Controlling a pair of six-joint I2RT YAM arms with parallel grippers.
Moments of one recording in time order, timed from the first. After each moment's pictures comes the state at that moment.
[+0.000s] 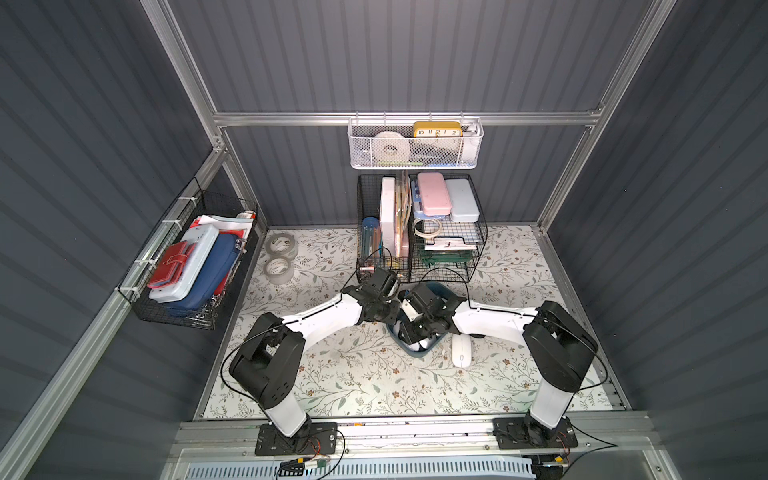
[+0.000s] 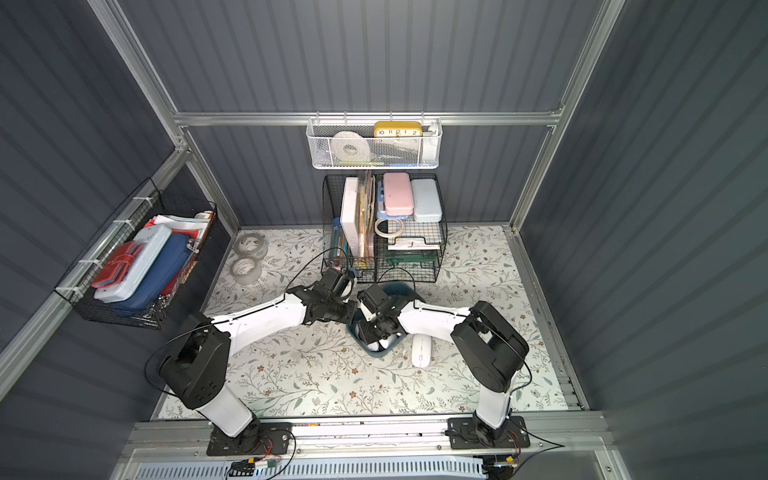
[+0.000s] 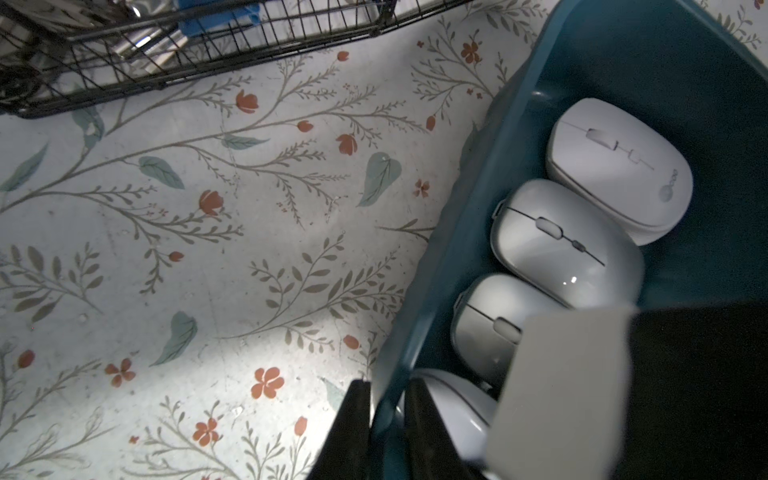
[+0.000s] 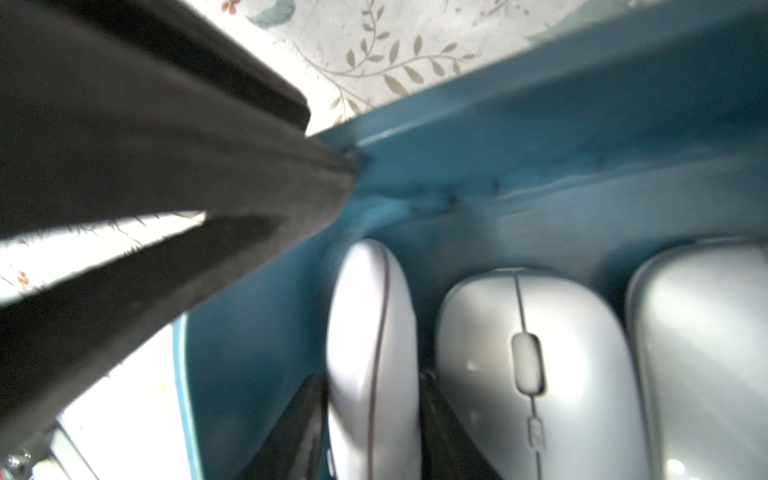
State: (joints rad) left arm -0.68 1.67 1.08 -0.45 0.07 -0.30; right arm 0.82 1.80 1.08 -0.37 -0.18 0.38
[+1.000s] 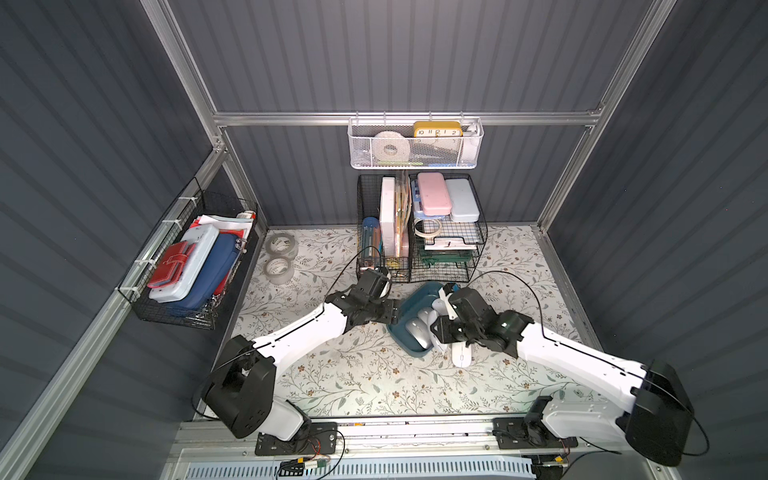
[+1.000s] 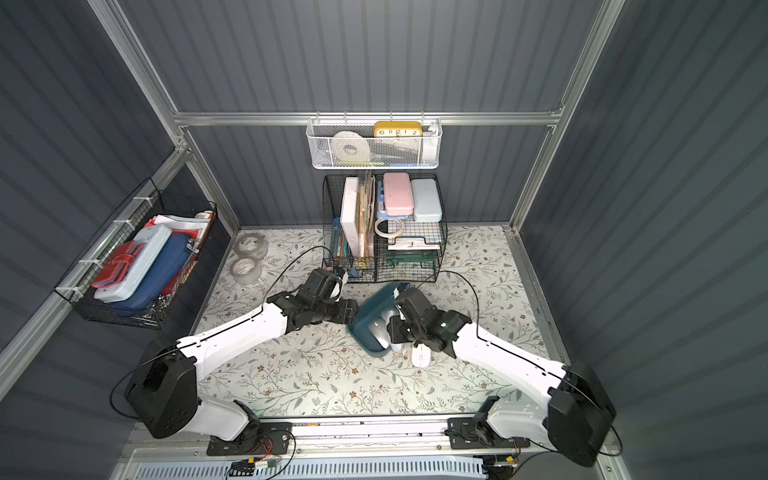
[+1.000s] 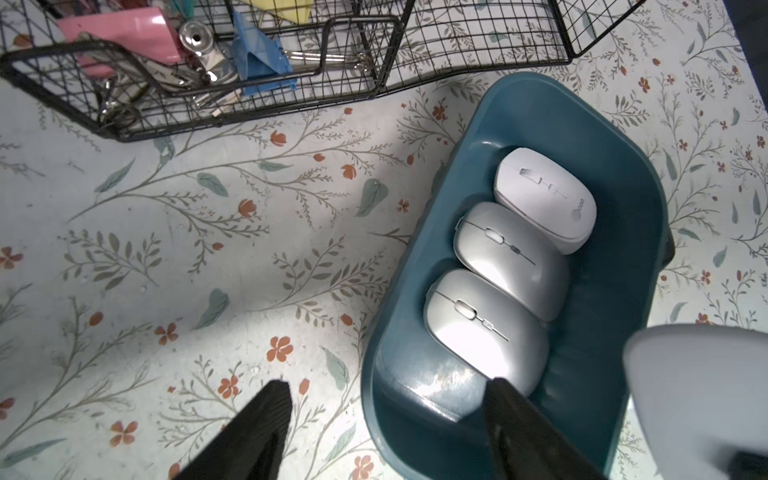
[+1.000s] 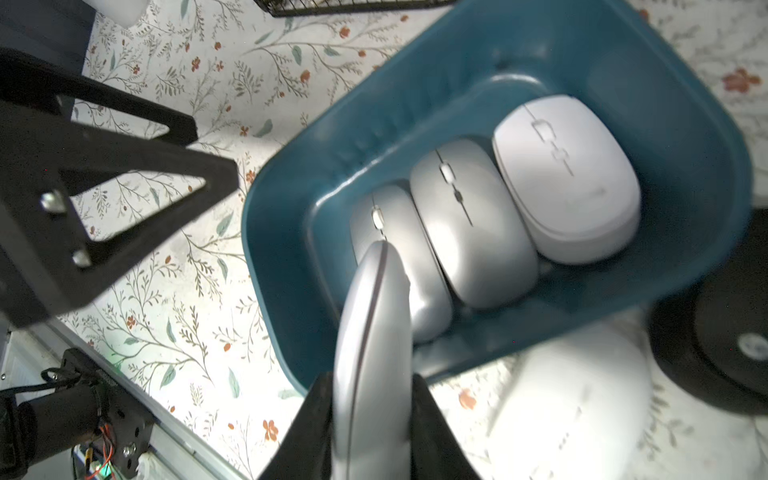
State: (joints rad) left arm -0.68 1.47 0.99 -0.42 0.05 -0.35; right arm 0.77 1.20 0.81 -0.51 -0.02 0.63
